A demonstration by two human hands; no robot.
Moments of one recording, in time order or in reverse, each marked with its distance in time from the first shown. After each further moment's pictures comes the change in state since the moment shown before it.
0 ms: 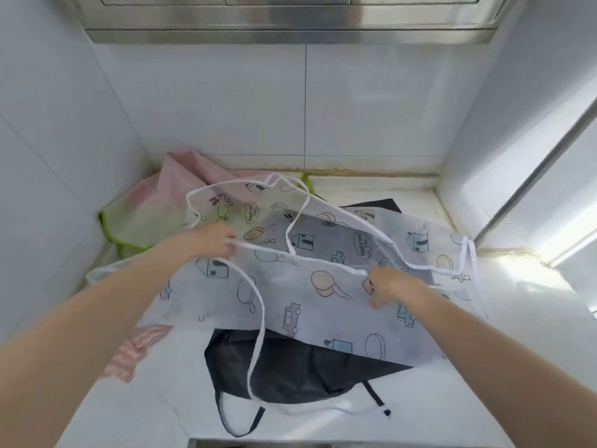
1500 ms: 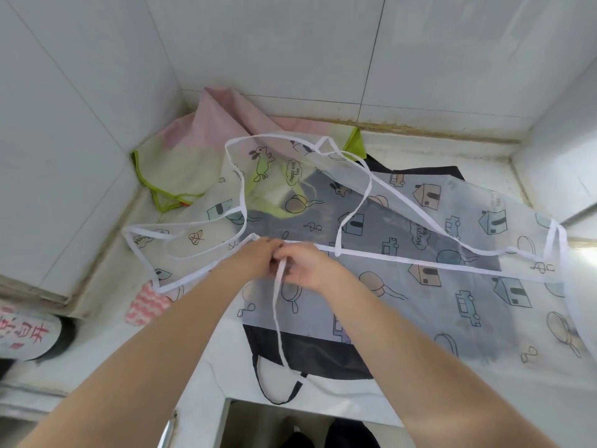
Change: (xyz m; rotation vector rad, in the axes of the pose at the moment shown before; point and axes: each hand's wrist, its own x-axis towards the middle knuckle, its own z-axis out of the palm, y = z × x) left_hand 0.023 -0.026 0.127 0.020 -0.024 0.039; right_hand 0.032 -0.207 0.042 1.689 -0.435 -0.079
